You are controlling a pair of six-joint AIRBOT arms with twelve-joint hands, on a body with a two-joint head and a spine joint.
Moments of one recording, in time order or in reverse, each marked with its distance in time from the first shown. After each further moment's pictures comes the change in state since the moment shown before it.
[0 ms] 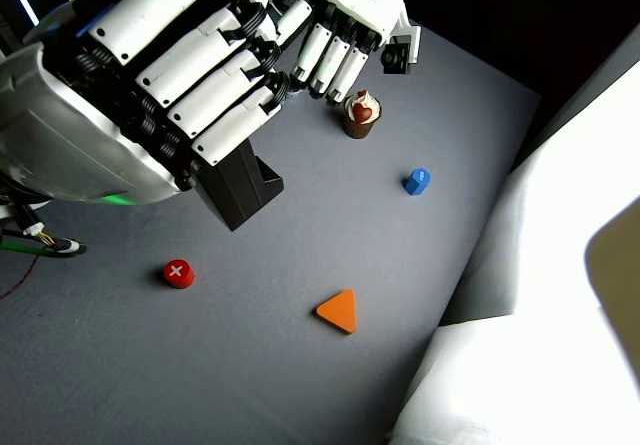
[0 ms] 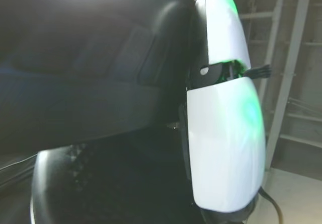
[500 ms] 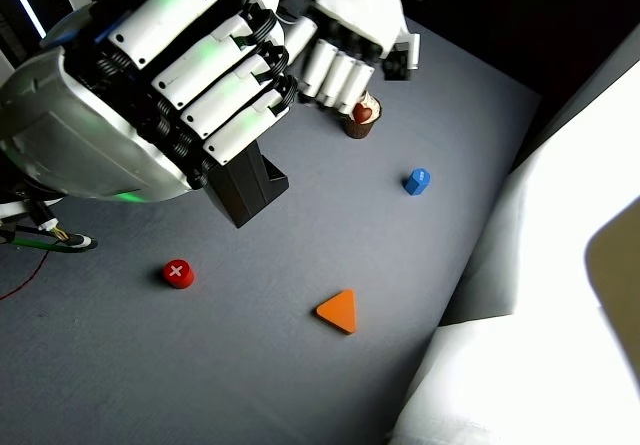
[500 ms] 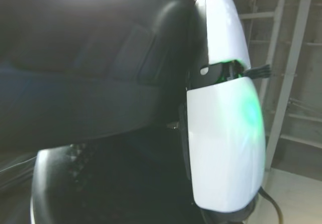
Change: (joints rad) left arm 0.029 -0.050 0.071 -0.077 0.065 0.085; right arm 0.008 -0.023 0.001 -0.005 0.001 -0.019
